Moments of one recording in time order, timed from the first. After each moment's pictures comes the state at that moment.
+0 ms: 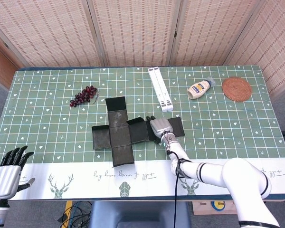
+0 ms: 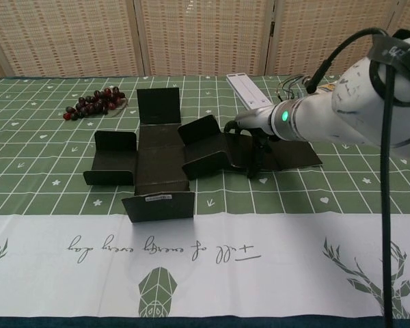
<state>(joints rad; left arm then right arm) -0.08 -1.16 -0.01 -1.65 1.49 1.46 0.21 1.27 -1.70 0.10 -1.19 -0.18 0.68 -0.74</state>
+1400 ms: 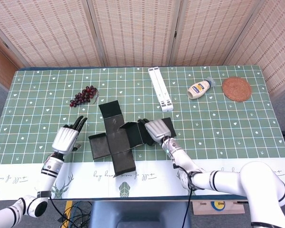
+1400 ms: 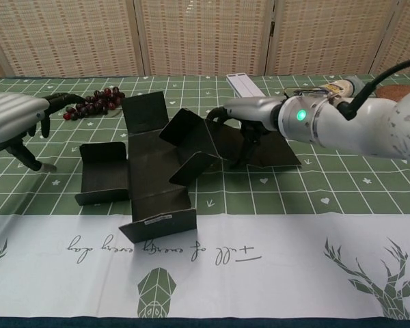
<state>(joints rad) -0.53 -1.58 -0.19 -1.22 1.38 1.10 0.33 1.10 -1.64 0.14 -1.35 -0.68 0.78 -0.43</state>
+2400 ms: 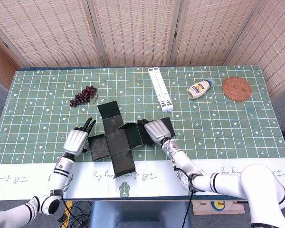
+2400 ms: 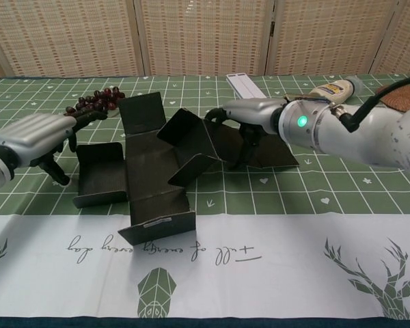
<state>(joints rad) -0.58 -1.71 -0.18 -1.12 1.32 1.08 0.26 1.06 -1.67 0.16 -1.33 -0.76 0.79 -0.42</state>
